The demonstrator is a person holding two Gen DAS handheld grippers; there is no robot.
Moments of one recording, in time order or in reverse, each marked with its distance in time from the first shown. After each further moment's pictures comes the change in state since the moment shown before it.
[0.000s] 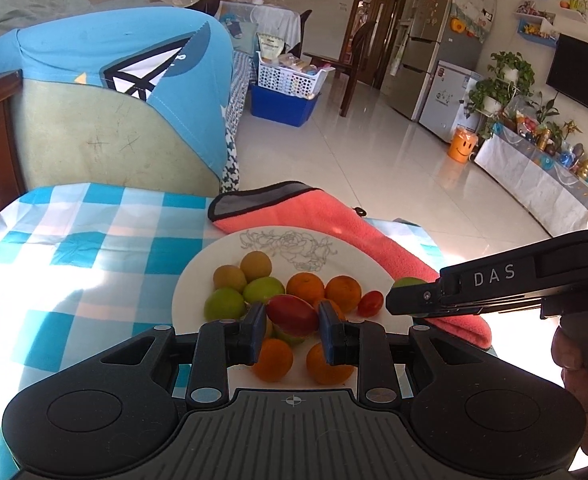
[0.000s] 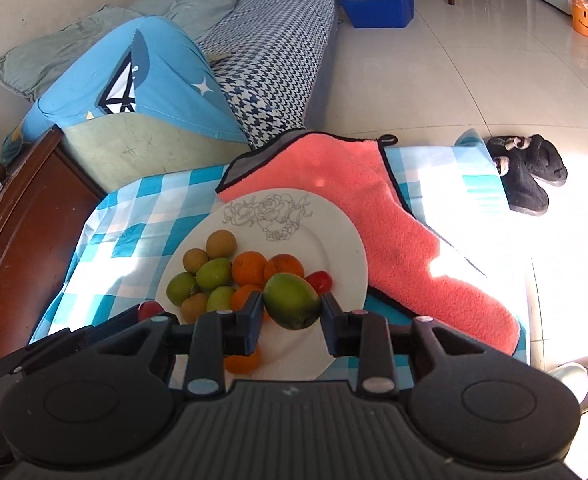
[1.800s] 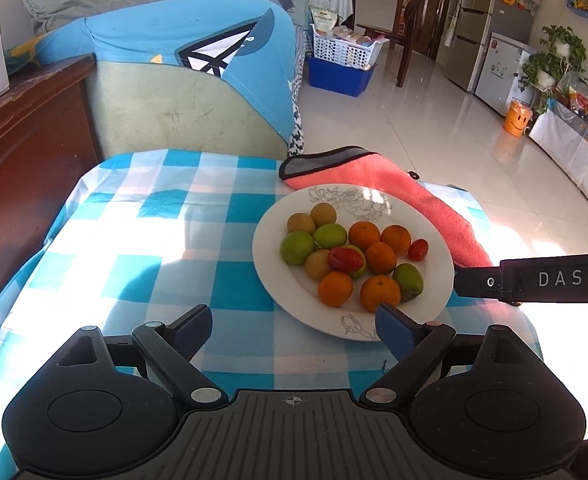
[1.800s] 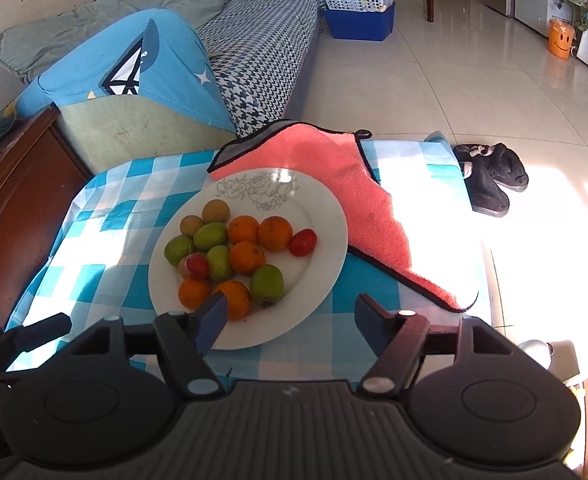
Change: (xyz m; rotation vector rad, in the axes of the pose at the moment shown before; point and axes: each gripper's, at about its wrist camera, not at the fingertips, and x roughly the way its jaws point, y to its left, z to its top) left arm -0.056 0.004 -0.016 -0.024 0.108 0.194; right arm -0.041 0.024 -0.036 -0.052 -0.034 -0.123
